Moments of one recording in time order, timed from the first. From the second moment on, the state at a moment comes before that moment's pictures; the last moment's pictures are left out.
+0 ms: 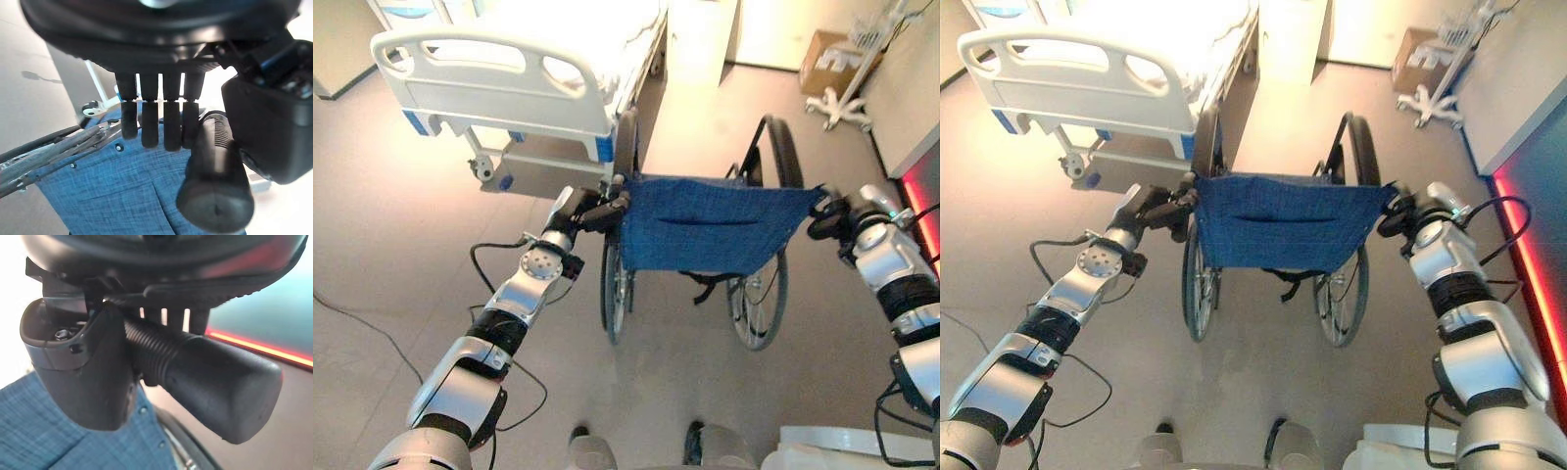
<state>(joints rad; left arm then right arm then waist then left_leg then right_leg) -0.62 0.53 -0.38 0.60 -0.23 0.06 0.07 -0.84 -0.71 0.47 0.83 -0.14 0.45 0.03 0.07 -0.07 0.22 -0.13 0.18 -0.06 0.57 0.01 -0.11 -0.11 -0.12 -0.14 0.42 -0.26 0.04</state>
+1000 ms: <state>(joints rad) -0.51 0.59 -0.35 0.51 -0.16 0.03 0.05 -0.72 -0.64 0.40 0.79 -0.11 0.45 0.02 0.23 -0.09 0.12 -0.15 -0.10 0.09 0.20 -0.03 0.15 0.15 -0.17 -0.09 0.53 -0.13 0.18</state>
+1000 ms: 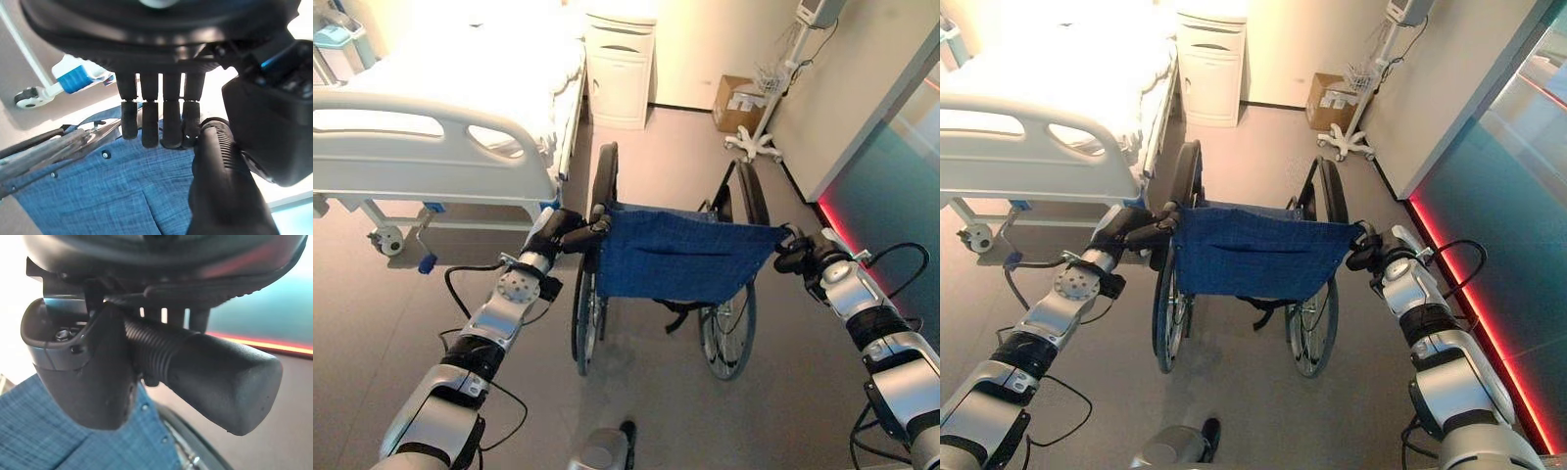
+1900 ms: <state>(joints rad) -0.57 0.55 -0.39 0.53 -0.16 0.06 0.12 -0.78 -0.71 0.41 0.74 -0.06 0.54 0.05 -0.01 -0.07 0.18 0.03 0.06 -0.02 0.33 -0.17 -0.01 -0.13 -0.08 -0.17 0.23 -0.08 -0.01</state>
